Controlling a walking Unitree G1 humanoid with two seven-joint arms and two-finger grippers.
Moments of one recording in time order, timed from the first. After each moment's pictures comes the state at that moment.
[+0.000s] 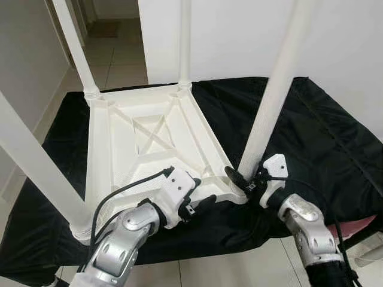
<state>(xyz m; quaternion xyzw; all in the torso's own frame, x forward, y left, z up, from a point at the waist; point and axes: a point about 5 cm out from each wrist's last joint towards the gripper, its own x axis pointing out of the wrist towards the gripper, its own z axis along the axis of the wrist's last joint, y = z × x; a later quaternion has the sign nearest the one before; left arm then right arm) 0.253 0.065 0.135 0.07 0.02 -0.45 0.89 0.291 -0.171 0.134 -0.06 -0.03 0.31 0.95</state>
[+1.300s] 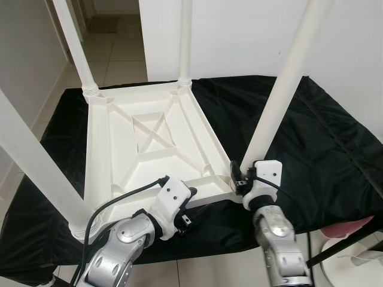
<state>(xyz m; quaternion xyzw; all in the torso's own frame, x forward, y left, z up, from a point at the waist) 0.235 0.067 0.128 0.05 0.05 -0.45 0.89 0.271 -0.129 0.134 0.02 -0.05 0.00 1.00</state>
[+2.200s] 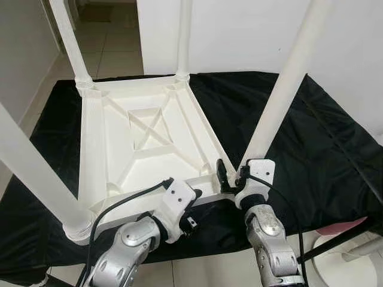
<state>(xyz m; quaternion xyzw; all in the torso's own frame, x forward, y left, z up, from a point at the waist) 0.232 0.058 0.131 0.04 0.04 -0.46 0.89 0.273 -0.124 0.137 0.03 -0.06 0.07 1.00</state>
